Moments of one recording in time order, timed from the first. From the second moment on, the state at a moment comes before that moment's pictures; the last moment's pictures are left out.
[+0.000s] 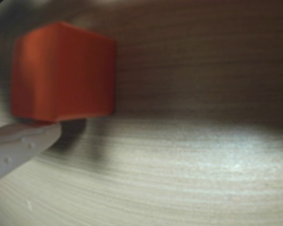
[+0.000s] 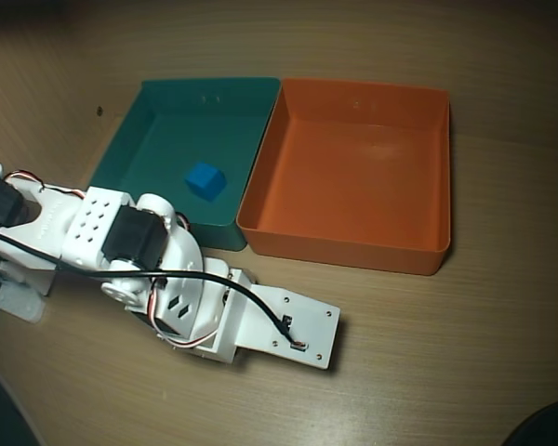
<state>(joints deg) 2.3 53.7 54.0 77.0 -89.6</state>
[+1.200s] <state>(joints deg) 2.5 62.8 54.1 77.0 -89.6</state>
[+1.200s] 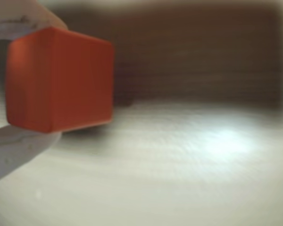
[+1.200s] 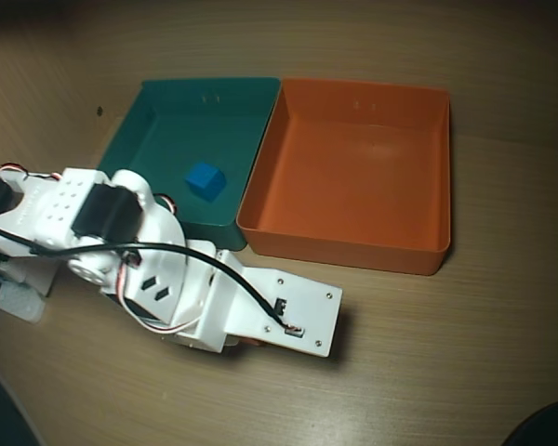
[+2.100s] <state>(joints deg) -7.6 79.8 54.0 66.4 -88.7</state>
